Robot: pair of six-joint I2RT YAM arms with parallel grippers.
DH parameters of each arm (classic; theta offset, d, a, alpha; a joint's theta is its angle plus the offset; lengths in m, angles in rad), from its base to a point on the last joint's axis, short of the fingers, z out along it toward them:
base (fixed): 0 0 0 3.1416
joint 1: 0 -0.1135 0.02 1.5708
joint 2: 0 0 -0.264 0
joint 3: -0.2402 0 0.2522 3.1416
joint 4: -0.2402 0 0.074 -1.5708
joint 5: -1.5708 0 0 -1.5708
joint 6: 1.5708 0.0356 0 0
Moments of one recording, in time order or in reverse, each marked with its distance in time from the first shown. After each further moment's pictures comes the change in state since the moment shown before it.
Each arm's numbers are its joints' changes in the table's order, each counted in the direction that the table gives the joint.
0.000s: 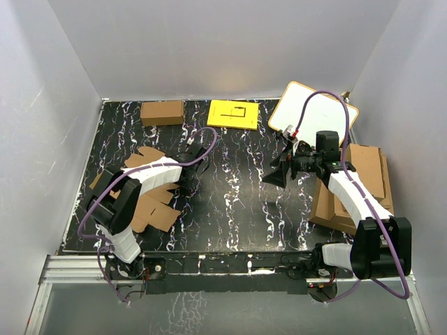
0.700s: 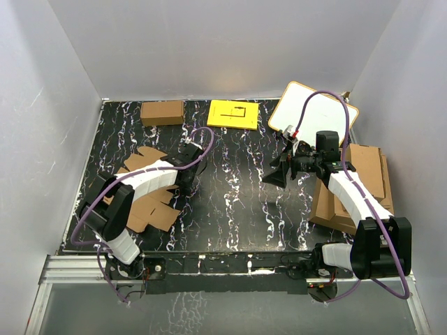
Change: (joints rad) left arm 0.000 -0.074 0.054 0.047 -0.014 0.013; right arm 0.000 0.000 0.000 -0.001 0.004 -0.005
